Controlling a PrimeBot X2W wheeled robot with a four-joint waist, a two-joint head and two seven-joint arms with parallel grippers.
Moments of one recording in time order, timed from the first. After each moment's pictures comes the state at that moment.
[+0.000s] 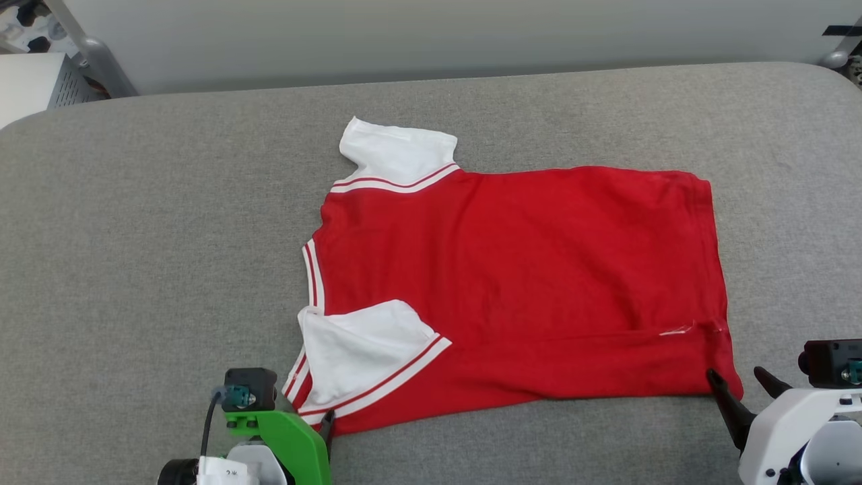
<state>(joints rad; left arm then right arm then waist) -0.19 0.54 -0.80 0.15 -0.94 0.44 0.16 0.10 -0.24 -0.07 -0.14 0.34 0.13 0.51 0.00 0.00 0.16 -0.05</state>
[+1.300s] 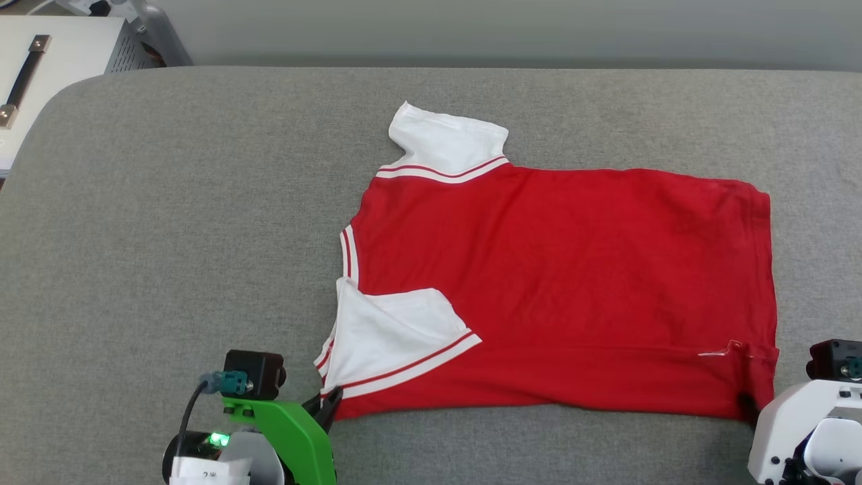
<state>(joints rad) -0.19 0.62 -0.78 -0.08 -0.98 0.35 0.16 0.00 -0.17 -0.19 0.12 0.24 0.13 0.62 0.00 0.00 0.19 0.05</state>
